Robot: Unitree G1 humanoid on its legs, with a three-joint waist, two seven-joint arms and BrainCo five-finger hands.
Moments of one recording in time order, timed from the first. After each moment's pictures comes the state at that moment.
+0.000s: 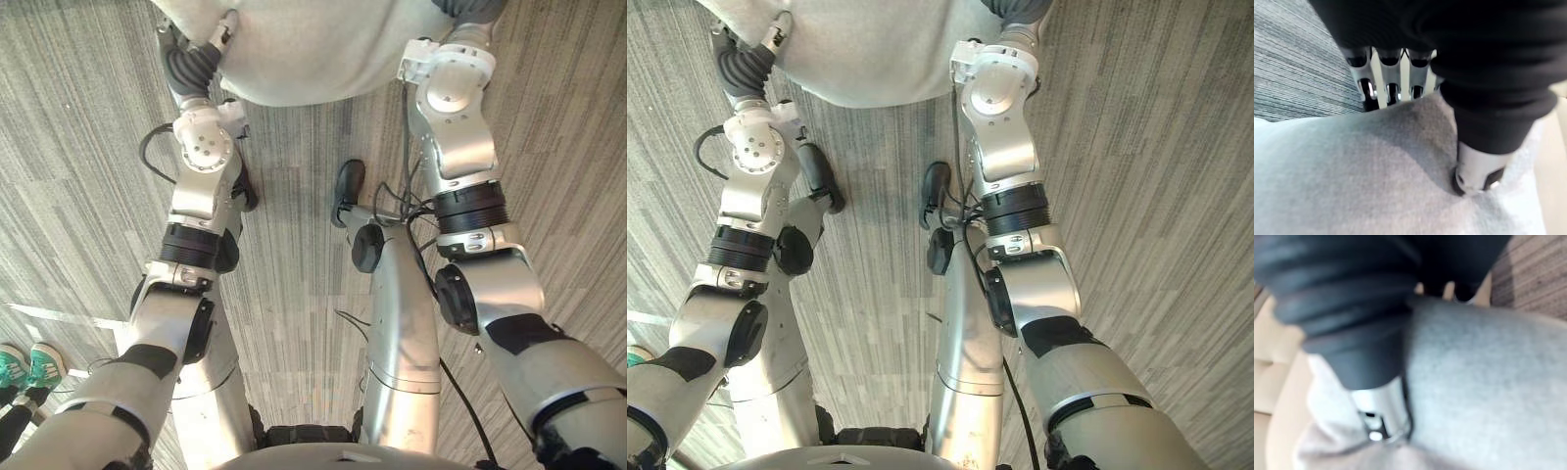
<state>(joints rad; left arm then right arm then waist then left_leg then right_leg) -0.94 0.15 0.00 0.28 -0.17 -0.04 0.56 -1.05 -0.20 0.04 0.20 0.04 0.02 -0.55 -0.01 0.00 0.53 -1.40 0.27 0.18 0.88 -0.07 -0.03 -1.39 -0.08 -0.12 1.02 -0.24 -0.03</state>
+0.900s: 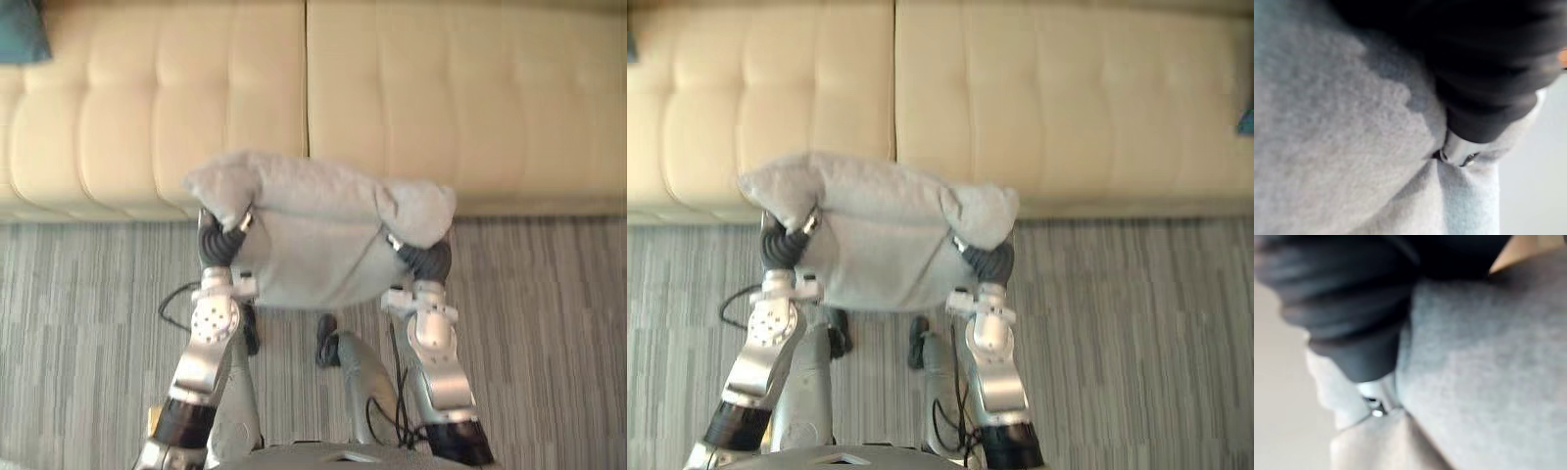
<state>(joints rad) 0.17 0.04 -0.17 -0.18 -0.03 -0.10 0.29 0.17 -0.05 0.10 -0.22 -0.05 -0.12 -0.25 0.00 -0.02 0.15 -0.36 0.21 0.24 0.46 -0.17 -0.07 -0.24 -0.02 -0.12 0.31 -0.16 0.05</state>
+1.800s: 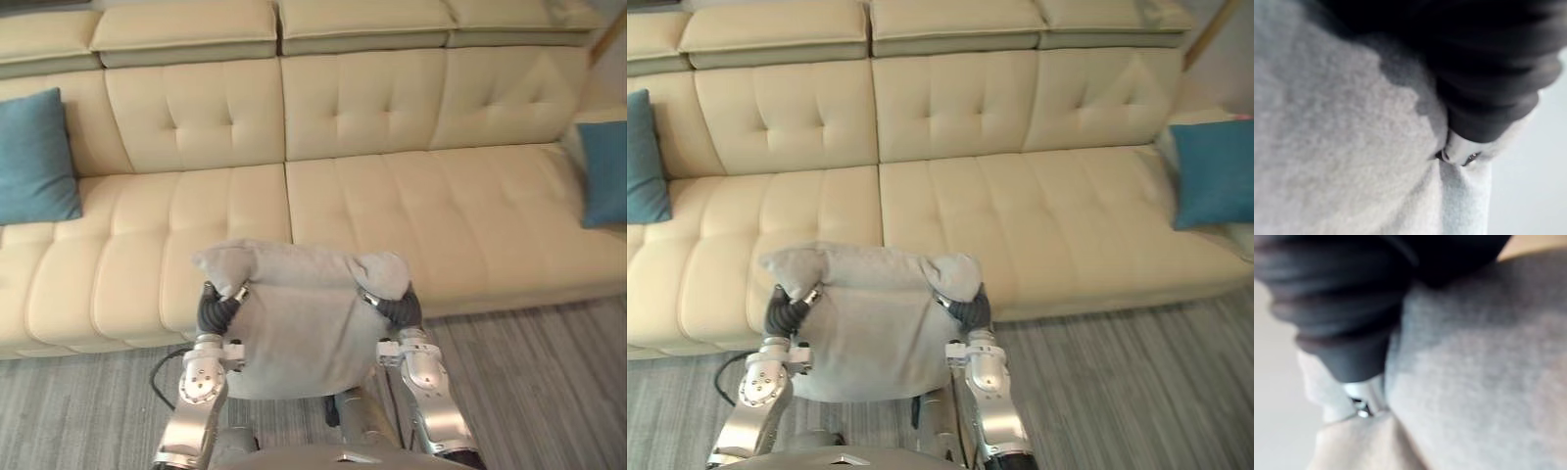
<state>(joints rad) 0.24 0.01 -0.20 -0.06 -0.04 -0.09 0.24 0.20 -0.10 0.07 -0.03 -0.08 -0.10 -0.16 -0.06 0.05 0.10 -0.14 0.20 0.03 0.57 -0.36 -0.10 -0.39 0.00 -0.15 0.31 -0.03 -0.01</state>
